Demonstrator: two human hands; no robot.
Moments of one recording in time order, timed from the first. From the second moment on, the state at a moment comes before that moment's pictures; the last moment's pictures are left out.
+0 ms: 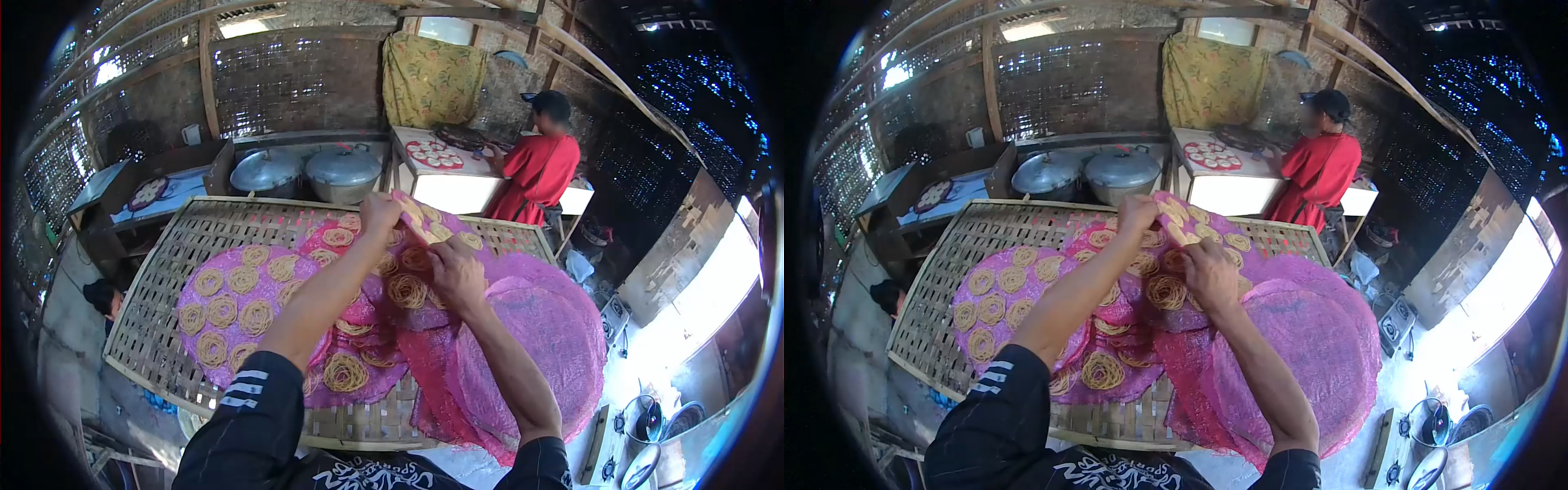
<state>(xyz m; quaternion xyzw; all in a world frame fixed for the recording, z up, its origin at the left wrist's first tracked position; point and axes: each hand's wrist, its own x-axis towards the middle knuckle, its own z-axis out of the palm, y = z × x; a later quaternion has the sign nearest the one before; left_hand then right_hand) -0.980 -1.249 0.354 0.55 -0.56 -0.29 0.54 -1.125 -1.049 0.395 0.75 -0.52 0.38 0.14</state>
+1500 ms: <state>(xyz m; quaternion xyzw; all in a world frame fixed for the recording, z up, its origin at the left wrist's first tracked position) -0.935 -1.131 0.340 0.47 -0.41 -0.58 0.53 -1.146 -1.043 0.322 0.15 -0.31 0.74 -0.58</state>
